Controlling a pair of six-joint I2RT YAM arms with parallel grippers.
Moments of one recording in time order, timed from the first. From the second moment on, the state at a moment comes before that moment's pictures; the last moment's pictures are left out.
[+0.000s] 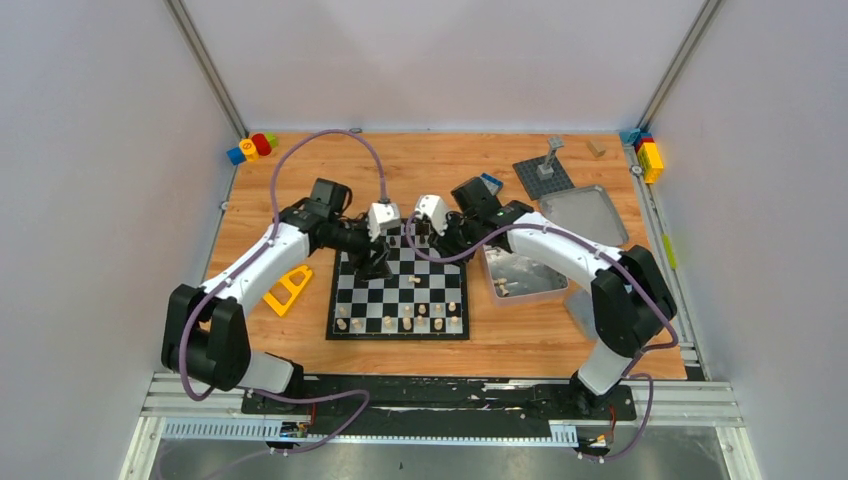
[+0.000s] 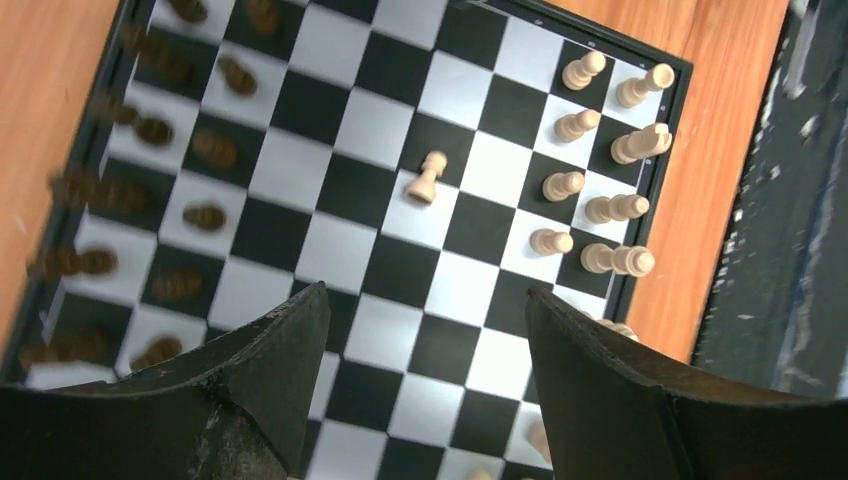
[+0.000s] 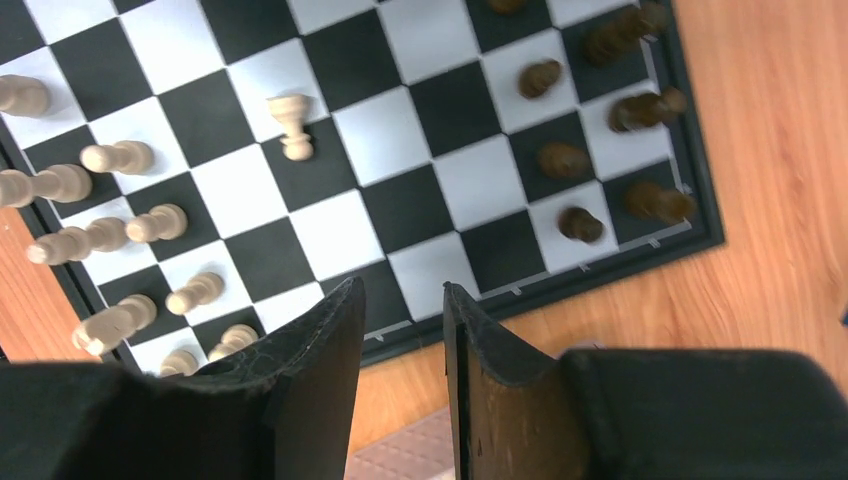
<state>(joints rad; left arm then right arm) -0.28 1.41 1.01 -0.66 0.78 0.62 0.69 1.71 1.25 -0.50 -0.32 -0.46</state>
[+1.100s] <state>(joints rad) -0.58 1.67 1.02 -0.51 0.55 1.12 0.35 1.52 1.16 -0.50 -0.59 -0.33</state>
